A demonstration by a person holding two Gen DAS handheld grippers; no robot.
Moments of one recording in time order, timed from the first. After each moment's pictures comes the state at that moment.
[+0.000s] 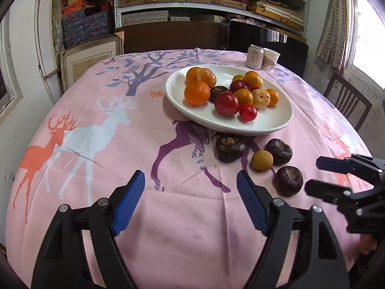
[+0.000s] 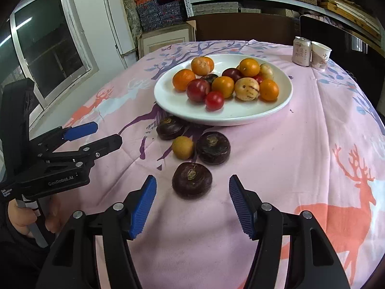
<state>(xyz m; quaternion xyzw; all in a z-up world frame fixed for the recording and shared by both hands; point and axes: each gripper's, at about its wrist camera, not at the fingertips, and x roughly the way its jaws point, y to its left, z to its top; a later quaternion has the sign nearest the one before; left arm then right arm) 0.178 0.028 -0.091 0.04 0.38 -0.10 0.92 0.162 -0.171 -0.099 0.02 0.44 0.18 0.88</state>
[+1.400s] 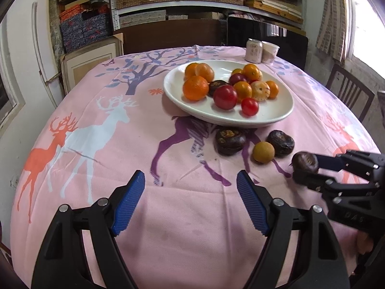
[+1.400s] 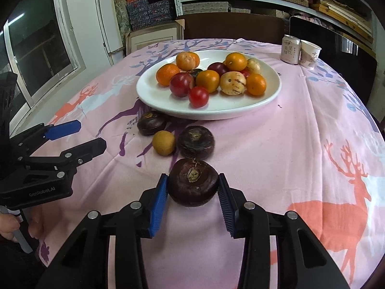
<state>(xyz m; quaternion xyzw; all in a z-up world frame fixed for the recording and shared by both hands) 0.177 0.014 -0.094 0.07 0.39 -0.10 0.91 0.160 -0.187 -0.108 0.01 0.42 0.14 0.90</state>
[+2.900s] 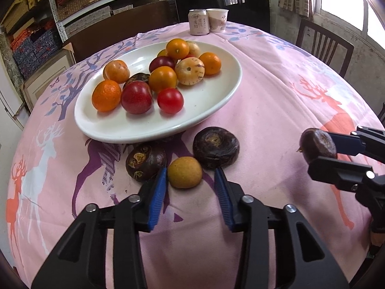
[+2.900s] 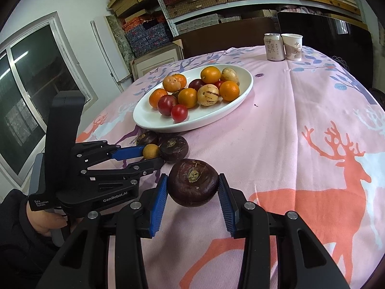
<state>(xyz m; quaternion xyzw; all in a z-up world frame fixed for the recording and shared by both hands) 0.214 -0.085 -0.120 0.16 0.43 -0.18 0.87 0.145 -0.248 -0.104 0.11 0.38 0.18 0.90</state>
